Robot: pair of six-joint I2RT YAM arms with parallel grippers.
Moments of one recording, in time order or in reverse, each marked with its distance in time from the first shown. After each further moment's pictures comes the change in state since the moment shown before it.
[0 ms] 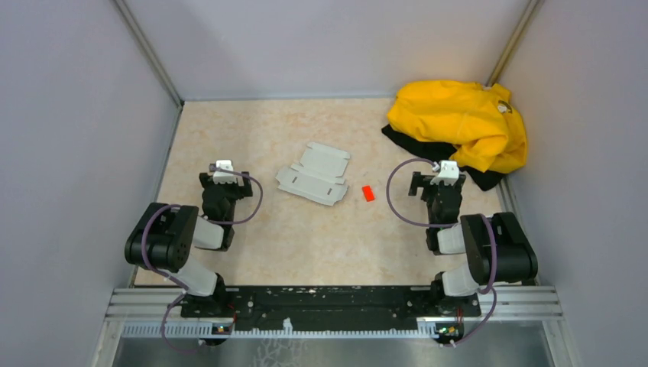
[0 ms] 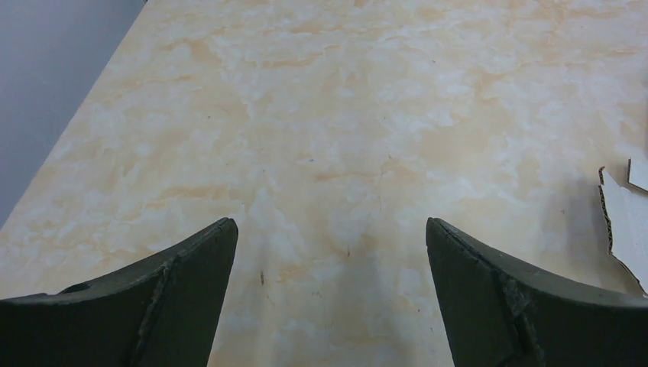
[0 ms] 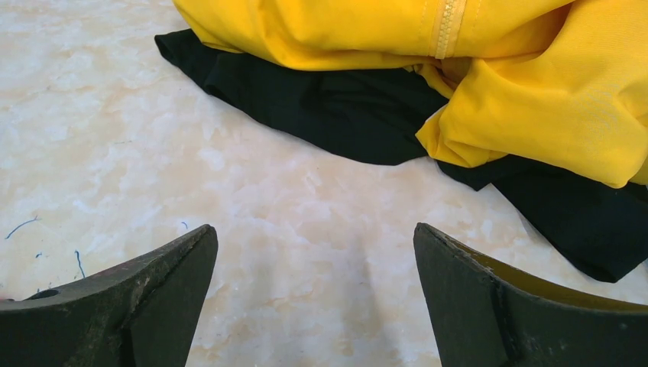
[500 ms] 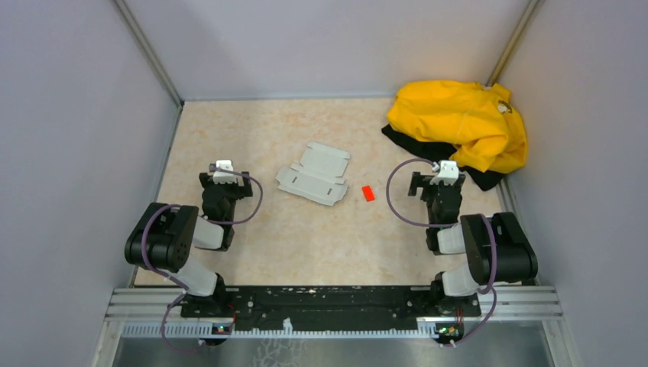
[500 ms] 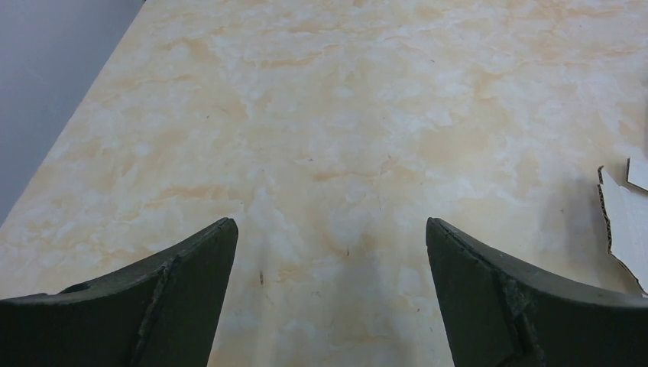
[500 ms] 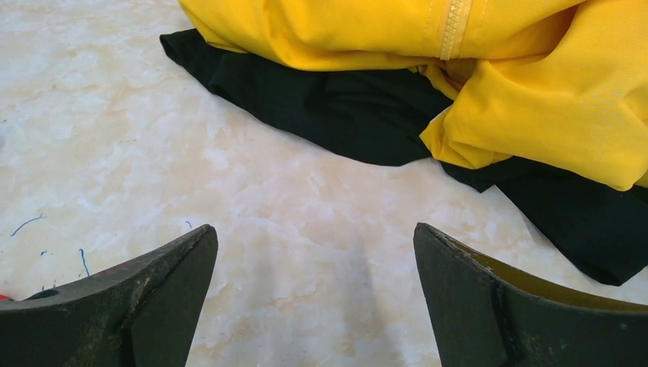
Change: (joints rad) left arm 0.001 0.000 0.000 -0.001 0.002 0.000; right arm 0.000 0.000 0.000 0.001 -0.009 -0.001
